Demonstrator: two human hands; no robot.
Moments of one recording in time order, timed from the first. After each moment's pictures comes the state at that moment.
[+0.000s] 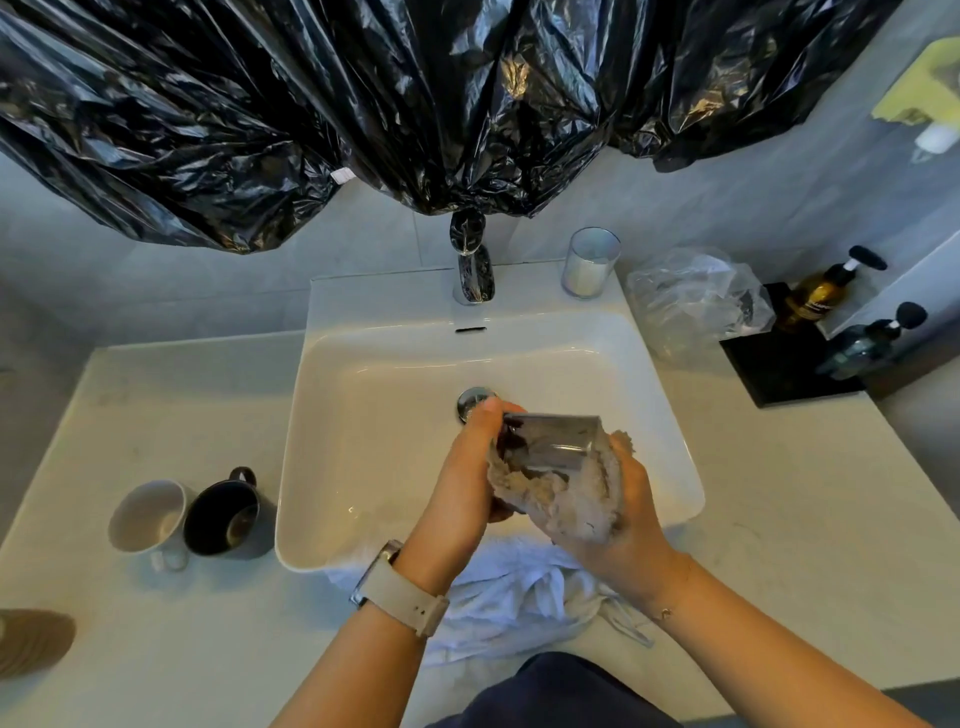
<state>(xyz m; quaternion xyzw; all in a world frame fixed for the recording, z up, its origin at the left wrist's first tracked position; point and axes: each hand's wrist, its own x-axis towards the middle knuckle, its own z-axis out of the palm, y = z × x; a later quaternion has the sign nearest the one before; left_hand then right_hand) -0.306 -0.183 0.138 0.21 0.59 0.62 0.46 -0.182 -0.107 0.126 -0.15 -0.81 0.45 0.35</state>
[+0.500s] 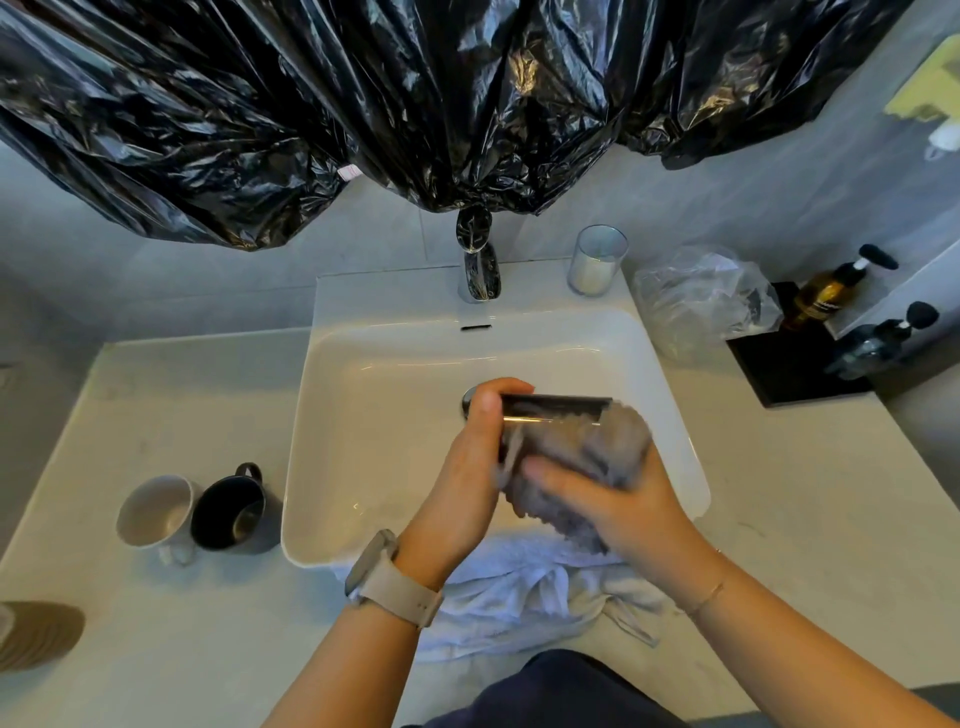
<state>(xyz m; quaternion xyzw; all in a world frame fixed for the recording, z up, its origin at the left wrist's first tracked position) -0.313 -0.186 0.138 0.36 0.60 0.60 0.37 -0.189 -0.101 0.156 -0.28 -0.66 0.66 0.24</state>
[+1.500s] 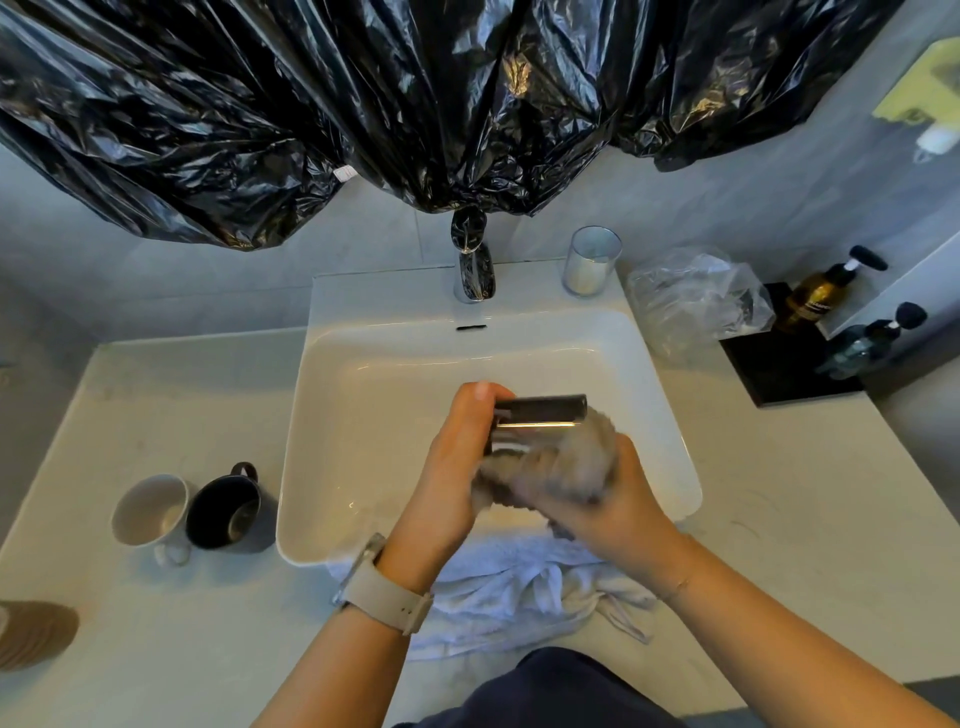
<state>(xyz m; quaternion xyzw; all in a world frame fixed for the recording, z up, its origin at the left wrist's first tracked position) -0.311 -0.189 0.144 0.30 0.62 0.63 0.36 -0.192 -0.100 0.152 -0.21 -0.75 0.56 0.29</state>
